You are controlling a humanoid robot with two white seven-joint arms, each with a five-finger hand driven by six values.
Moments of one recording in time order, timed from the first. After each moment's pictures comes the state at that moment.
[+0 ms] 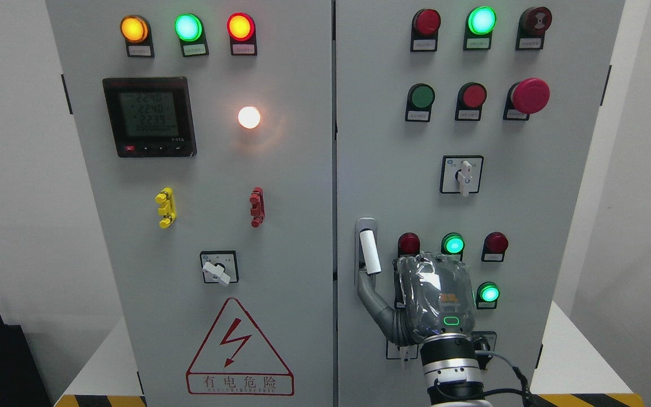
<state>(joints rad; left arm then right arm) -0.04 -0.04 0.00 0.00 0.12 -0.12 -0.14 -0.48 0.15 0.23 -1.77 1.48 0.23 0.07</state>
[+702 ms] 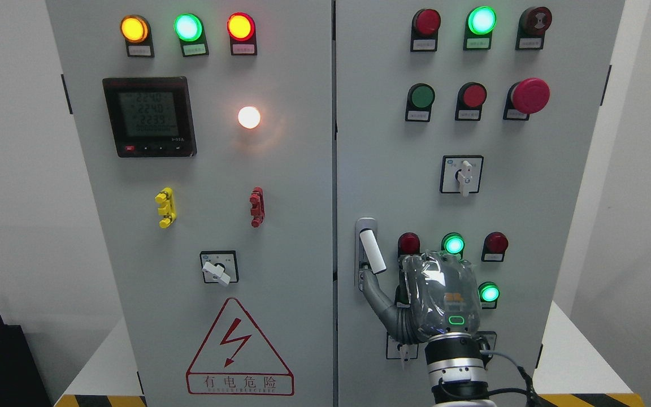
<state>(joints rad) -0.05 -0.04 0.00 0.00 0.12 -0.12 -0.14 -0.48 0.15 0.22 -1.77 1.48 0.23 0.06</state>
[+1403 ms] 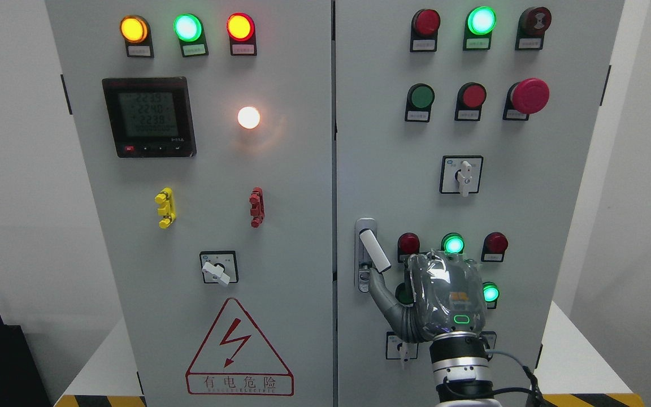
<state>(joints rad) -0.05 -0.04 0.00 0.00 0.12 -0.12 -0.14 -0.48 0.14 0.21 -1.77 1.48 0.23 0.06</state>
